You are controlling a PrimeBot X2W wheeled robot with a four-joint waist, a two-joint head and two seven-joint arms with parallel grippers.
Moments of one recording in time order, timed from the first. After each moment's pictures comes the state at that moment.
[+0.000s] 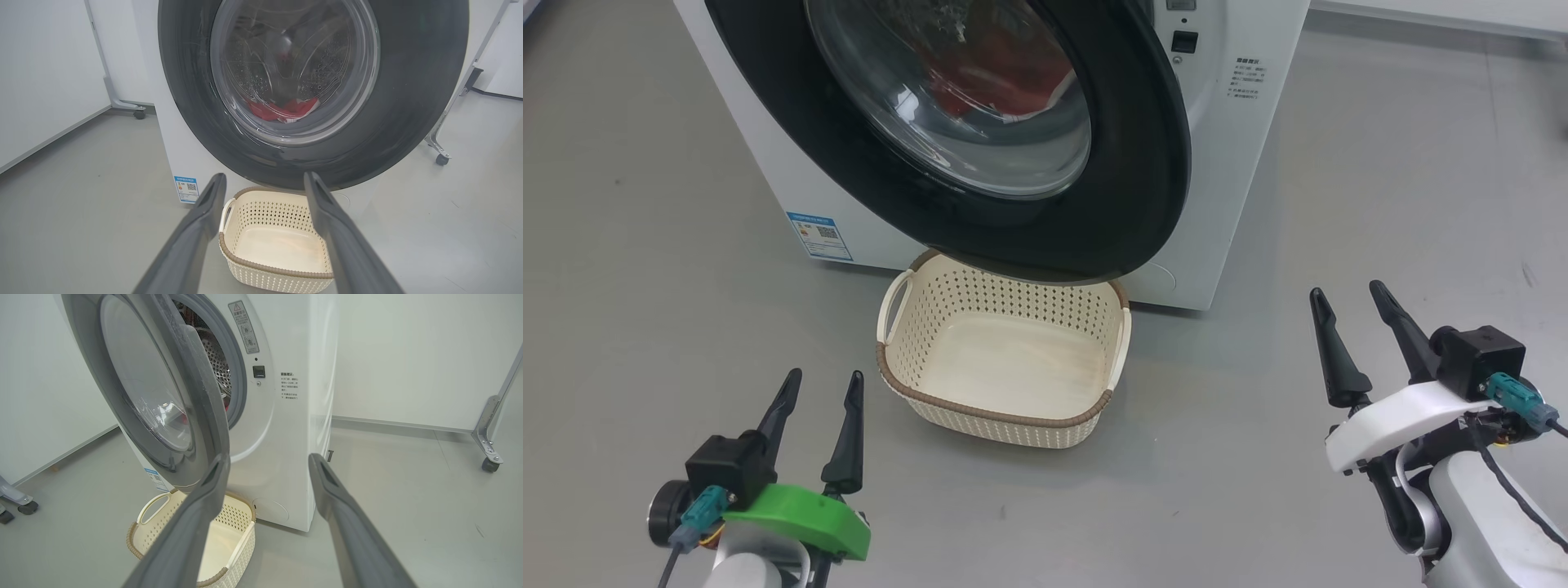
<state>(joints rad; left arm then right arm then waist) -0.14 0.03 -0.15 0.34 -0.34 -0.12 -0.25 -0.21 -0.29 0.36 0.25 0.56 0.01 -0.19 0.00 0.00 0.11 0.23</state>
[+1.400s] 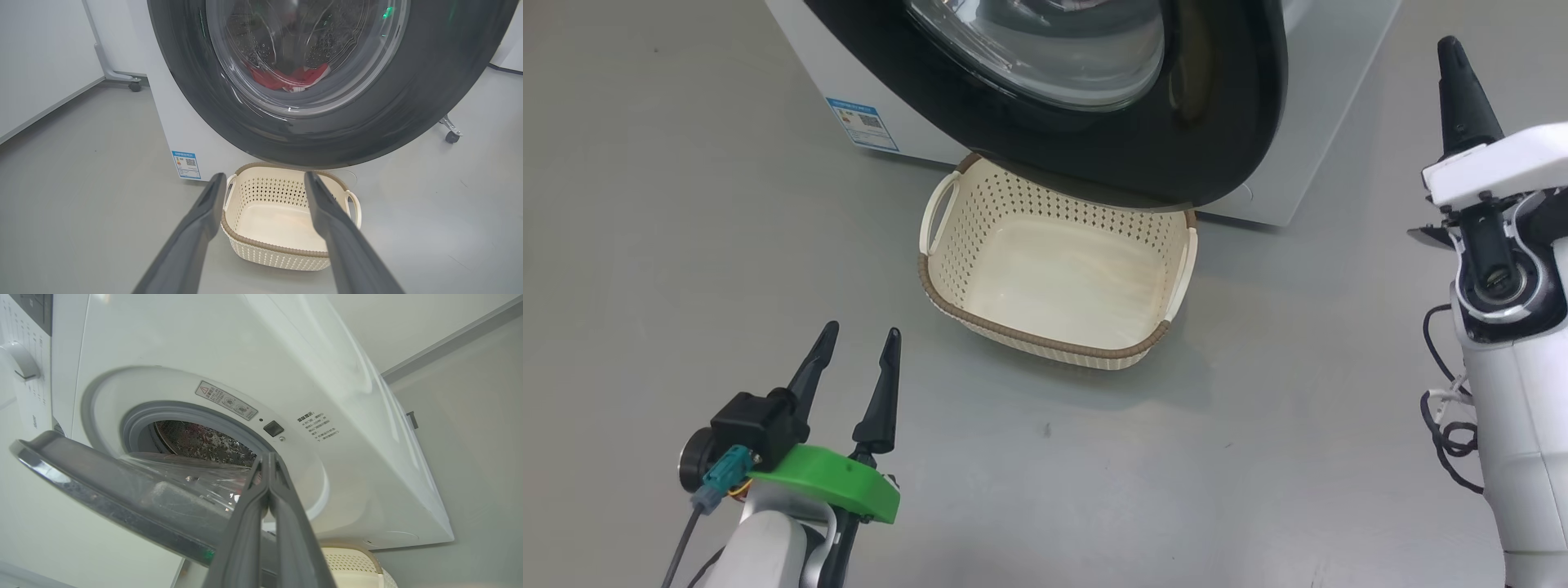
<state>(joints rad) -0.21 0.03 -0.23 0.32 -0.39 -0.12 -0.25 -0.58 -0.19 0.11 0.23 1.02 0.01 0.07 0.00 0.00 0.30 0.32</state>
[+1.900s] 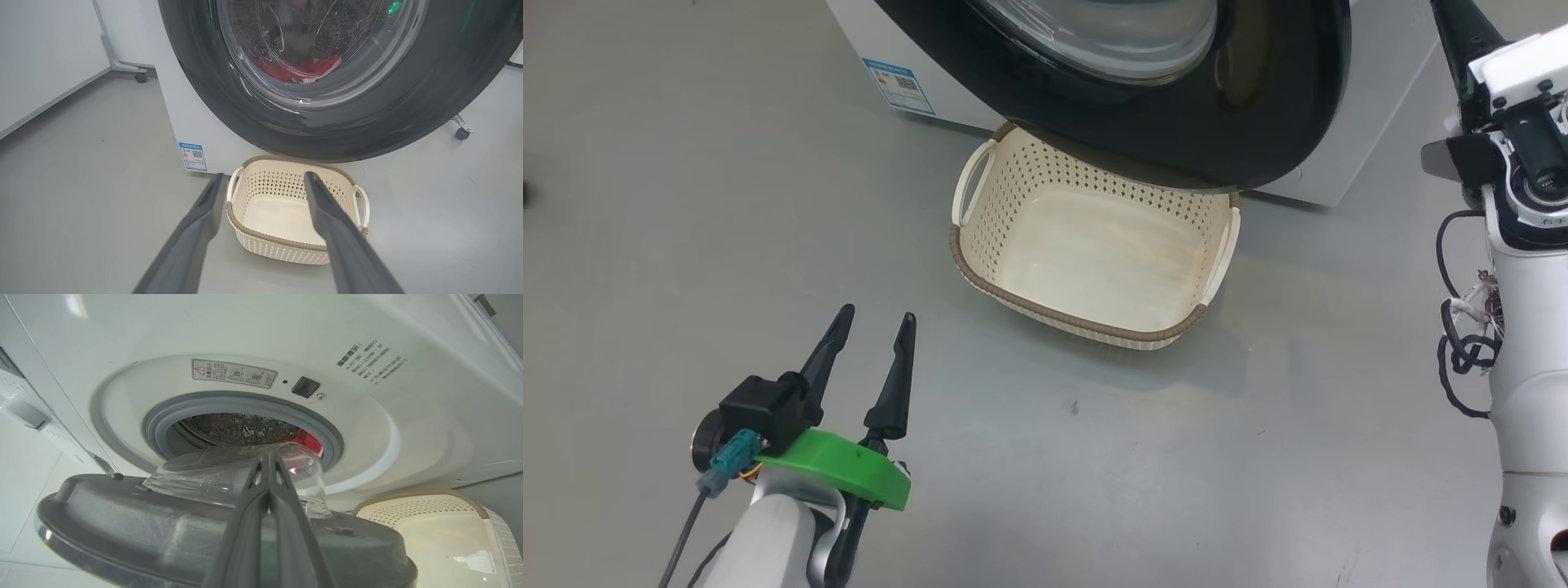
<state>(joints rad) -0.25 0.03 -0.27 0.33 -0.41 -0.12 -0.25 -0.76 -0.15 0.02 0.33 1.28 -0.07 0.28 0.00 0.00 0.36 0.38</state>
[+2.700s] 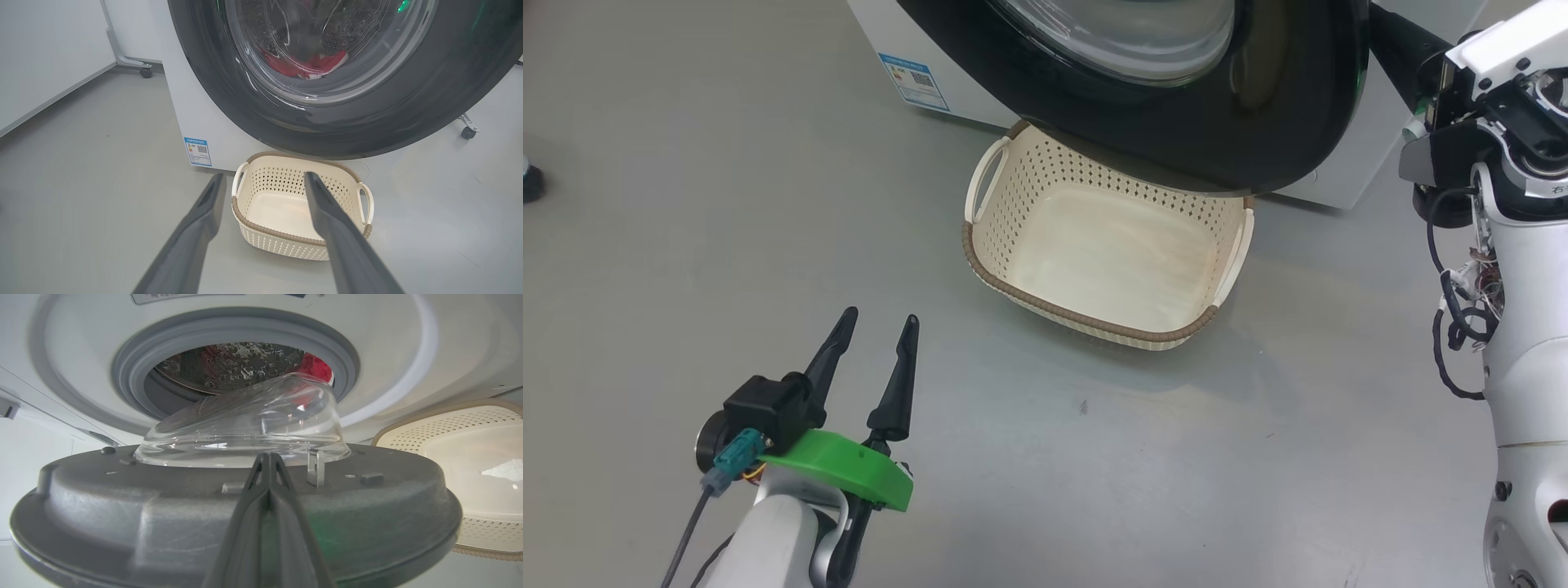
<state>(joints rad) -0.26 0.03 -0.28 0.34 -0.42 -0.12 -0.25 -0.84 -0.14 0.02 0.47 1.41 -0.12 0.51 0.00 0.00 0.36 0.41</state>
